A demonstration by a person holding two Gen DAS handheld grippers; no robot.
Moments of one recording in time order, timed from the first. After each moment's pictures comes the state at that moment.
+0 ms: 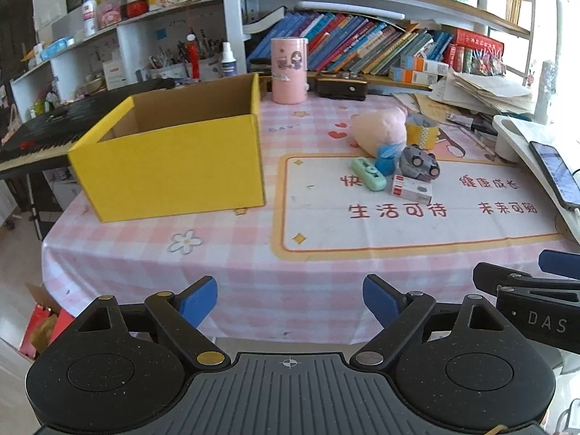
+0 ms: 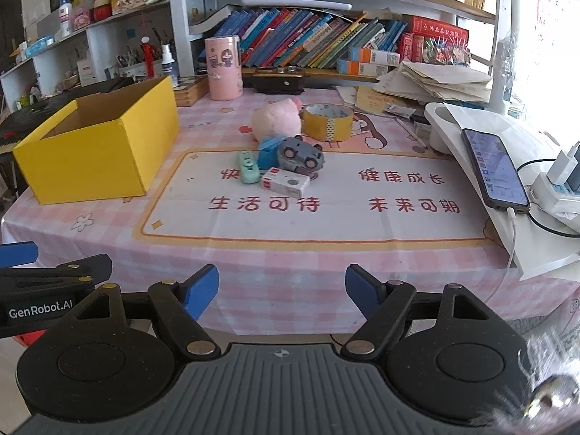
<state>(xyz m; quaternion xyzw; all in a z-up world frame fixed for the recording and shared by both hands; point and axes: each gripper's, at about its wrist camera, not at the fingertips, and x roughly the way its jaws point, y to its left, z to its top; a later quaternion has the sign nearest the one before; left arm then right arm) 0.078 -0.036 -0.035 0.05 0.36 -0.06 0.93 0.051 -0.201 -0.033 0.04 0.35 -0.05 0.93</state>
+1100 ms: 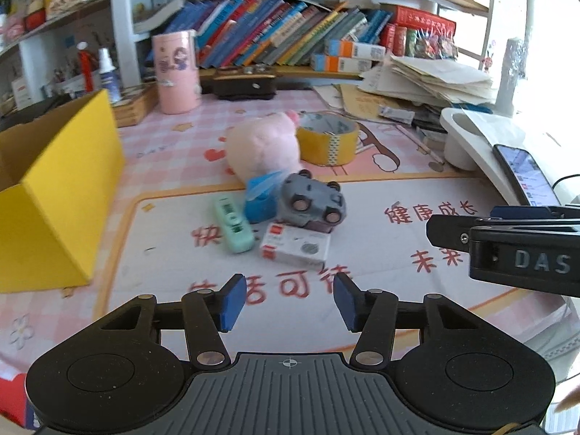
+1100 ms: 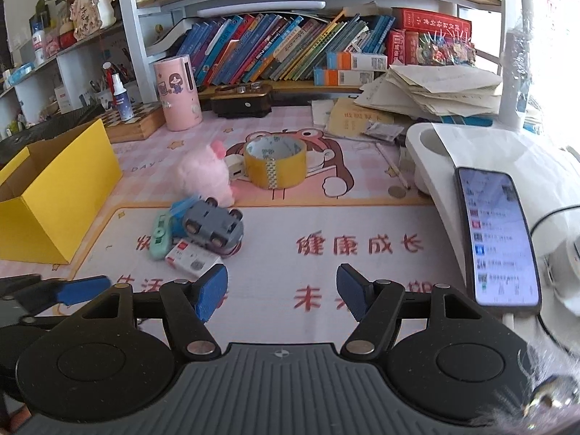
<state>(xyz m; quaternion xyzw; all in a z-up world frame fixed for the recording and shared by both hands) 0.184 -0.171 -0.067 0.05 0.38 -0.16 0.91 0.157 -0.330 -0.032 0.06 0.34 -0.02 0.94</state>
